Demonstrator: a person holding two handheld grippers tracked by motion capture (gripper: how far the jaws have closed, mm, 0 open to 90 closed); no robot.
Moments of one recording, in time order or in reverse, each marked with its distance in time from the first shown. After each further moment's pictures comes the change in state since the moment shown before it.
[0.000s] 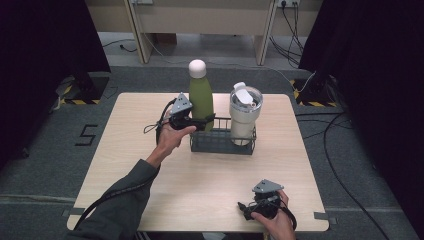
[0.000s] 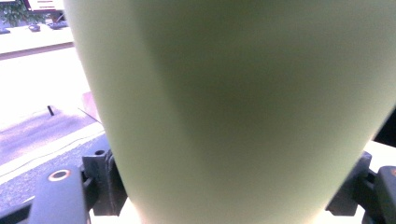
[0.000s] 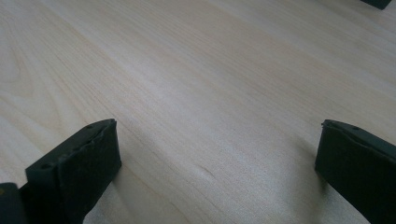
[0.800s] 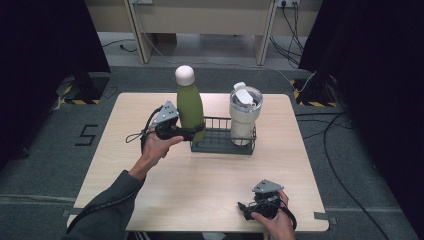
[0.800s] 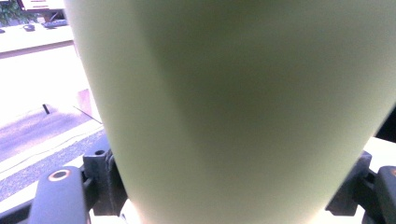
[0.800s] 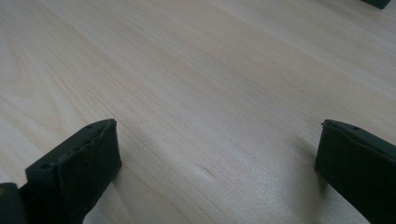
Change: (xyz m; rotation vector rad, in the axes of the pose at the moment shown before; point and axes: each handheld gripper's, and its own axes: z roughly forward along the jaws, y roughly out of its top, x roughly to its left) left arm -0.014 0.007 -0.052 0.010 -0.029 0.004; right arm 0.000 0.000 0.000 0.001 -0.001 0.003
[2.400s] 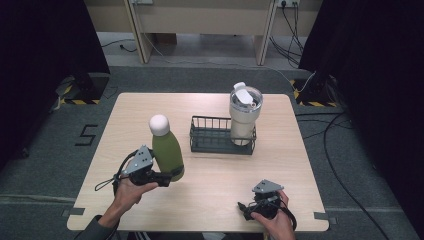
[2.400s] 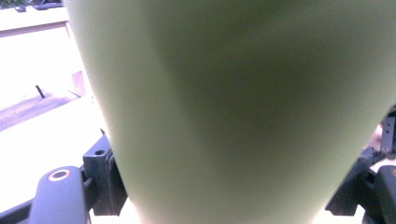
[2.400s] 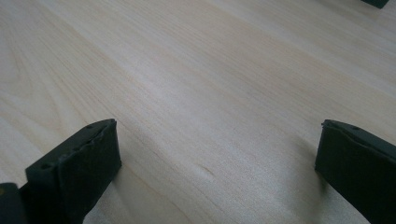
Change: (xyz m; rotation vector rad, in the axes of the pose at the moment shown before) left arm -0.050 -0.067 -0.100 0.041 -0.021 0.007; right arm 0.001 0.000 0.000 -0.003 -0.004 0.006
